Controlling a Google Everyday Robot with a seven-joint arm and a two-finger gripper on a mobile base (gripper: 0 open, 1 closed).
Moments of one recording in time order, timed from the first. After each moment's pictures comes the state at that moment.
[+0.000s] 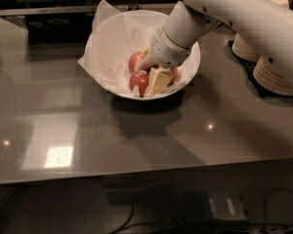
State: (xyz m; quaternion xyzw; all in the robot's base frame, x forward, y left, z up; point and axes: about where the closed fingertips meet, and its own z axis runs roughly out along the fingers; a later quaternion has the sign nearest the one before) arm 0.586 -0.013 0.866 -0.77 0.59 0.11 0.23
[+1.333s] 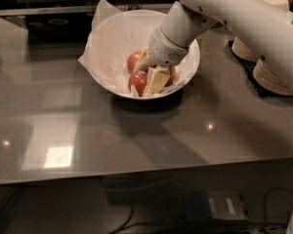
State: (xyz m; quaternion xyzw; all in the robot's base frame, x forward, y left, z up) arm 0.590 -0.009 0.860 -0.77 0.58 0.12 0.22
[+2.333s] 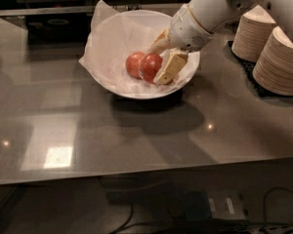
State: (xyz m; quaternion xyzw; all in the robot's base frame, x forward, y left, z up) arm 0.590 -0.040 0.918 -0.73 0.60 0.14 0.29
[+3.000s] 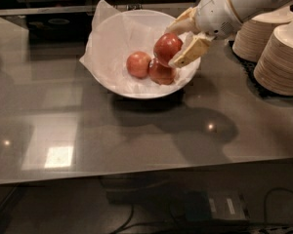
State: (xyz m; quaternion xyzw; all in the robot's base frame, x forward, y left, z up) arm 0.592 -0.074 0.966 -0.70 0.59 0.14 0.38
